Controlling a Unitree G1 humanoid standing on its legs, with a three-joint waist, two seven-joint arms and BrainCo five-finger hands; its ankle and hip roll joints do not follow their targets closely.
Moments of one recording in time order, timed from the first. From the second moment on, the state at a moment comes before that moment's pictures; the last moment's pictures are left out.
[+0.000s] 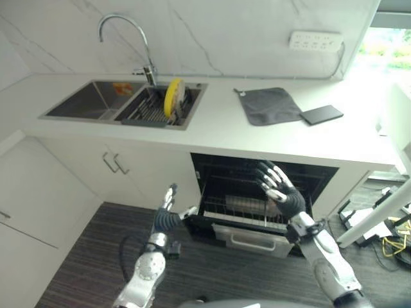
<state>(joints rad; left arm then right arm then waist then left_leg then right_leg) 0.19 0.35 -0.23 0.18 -0.35 -0.42 0.09 0.11 -0.32 0.18 0.07 0.73 -0.20 0.32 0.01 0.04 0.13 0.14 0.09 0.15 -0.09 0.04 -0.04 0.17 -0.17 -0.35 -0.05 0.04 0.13</state>
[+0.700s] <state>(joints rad) 0.05 0.41 -0.14 0.15 -0.41 -0.42 -0.08 0.09 -0.27 0.05 -0.02 0.80 -0.22 0.40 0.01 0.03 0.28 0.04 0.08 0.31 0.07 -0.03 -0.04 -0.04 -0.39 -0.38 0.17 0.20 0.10</state>
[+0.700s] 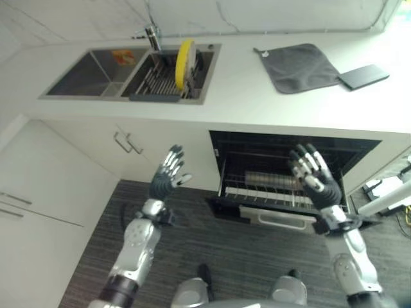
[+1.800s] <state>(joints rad) 0.02 0.38 -0.15 0.18 -0.37 -0.43 -0.10 0.03 -0.36 0.04 0.07 0.77 -0.29 0.32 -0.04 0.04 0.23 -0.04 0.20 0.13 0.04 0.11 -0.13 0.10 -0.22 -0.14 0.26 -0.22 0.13</state>
